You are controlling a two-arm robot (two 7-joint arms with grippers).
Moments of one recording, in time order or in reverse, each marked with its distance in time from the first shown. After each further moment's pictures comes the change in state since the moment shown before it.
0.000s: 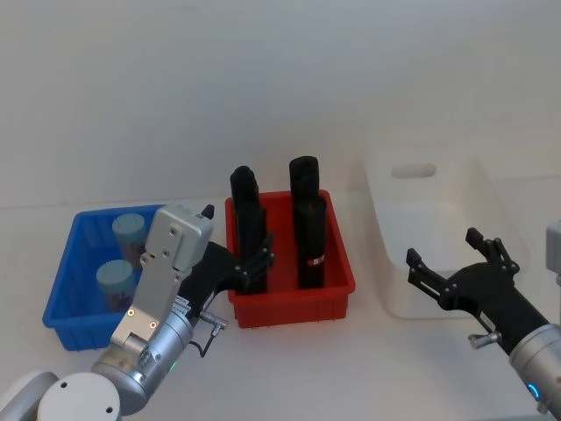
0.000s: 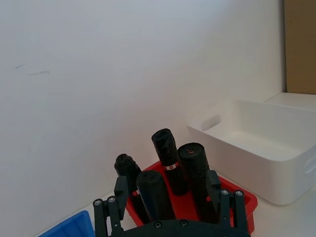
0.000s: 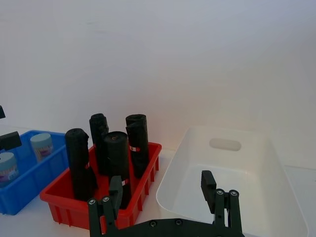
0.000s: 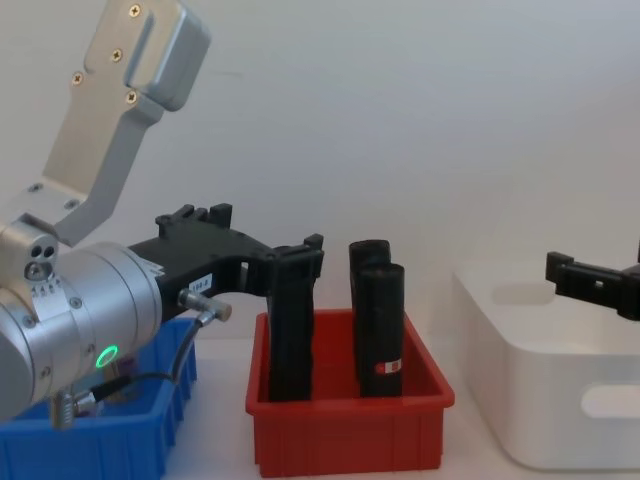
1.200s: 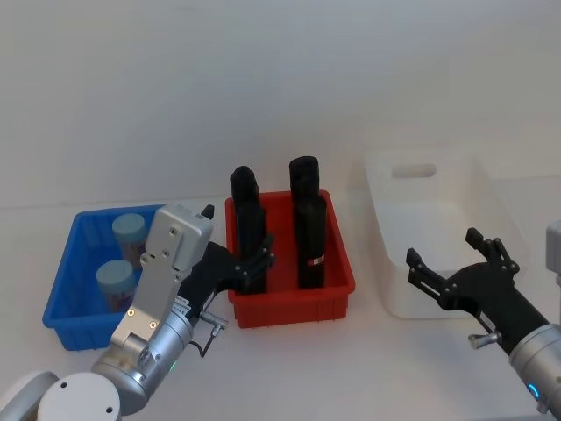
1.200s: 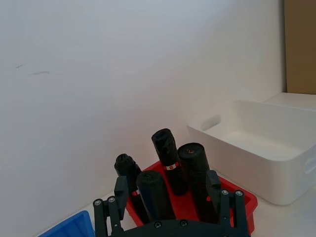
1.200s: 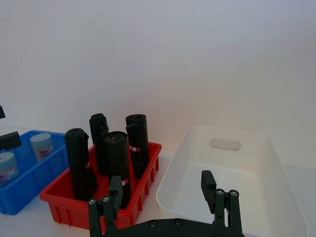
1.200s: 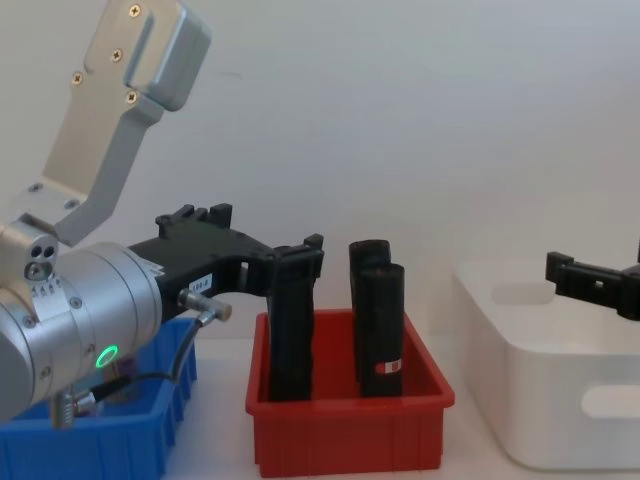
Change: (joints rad) left arm 0.000 0.000 0.000 0.000 0.000 0.000 0.000; right arm 0.000 0.000 0.000 0.000 0.000 0.000 0.000
